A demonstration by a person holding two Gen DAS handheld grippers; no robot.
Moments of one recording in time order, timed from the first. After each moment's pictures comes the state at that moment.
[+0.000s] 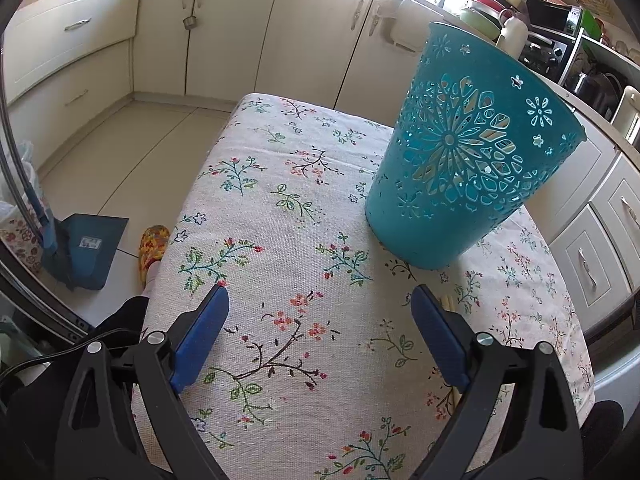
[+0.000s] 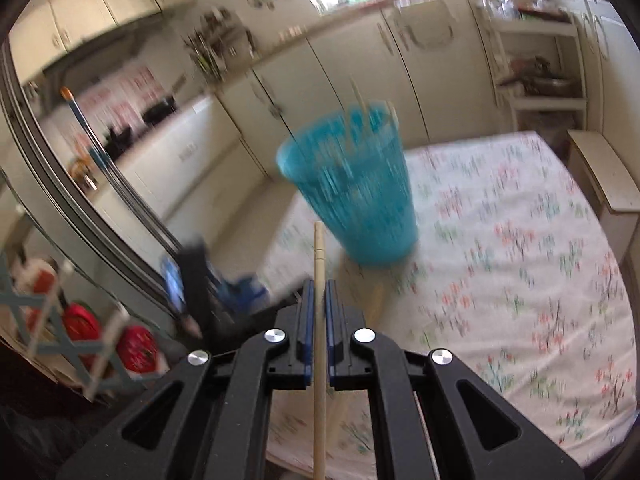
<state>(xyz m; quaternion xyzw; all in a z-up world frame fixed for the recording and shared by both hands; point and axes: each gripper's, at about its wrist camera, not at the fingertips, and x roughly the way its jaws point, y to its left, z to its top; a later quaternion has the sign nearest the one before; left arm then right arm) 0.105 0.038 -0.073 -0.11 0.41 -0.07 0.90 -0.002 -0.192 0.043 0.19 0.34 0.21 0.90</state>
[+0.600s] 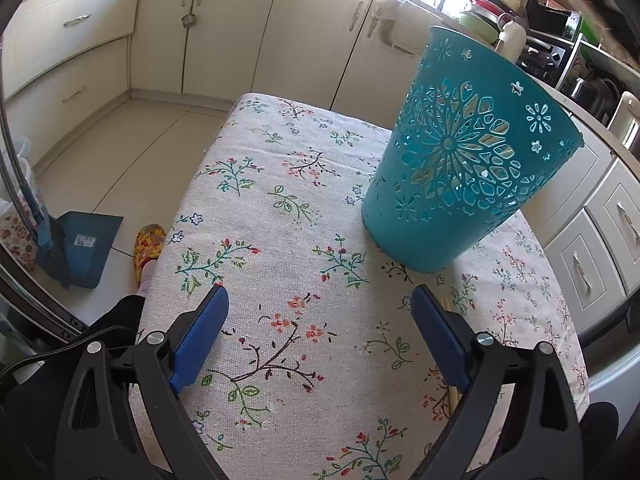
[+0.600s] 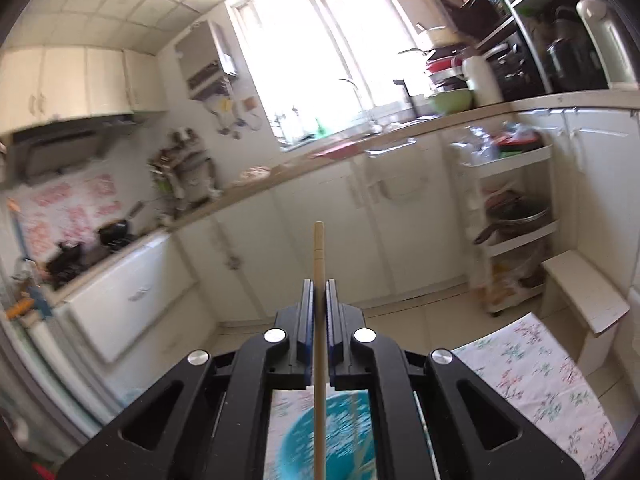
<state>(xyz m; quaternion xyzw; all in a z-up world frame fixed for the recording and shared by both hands) 0.105 0.039 -0.074 -0.13 0.40 -0.08 0.90 0.143 -0.160 0.143 0.19 0.14 0.05 0.97</state>
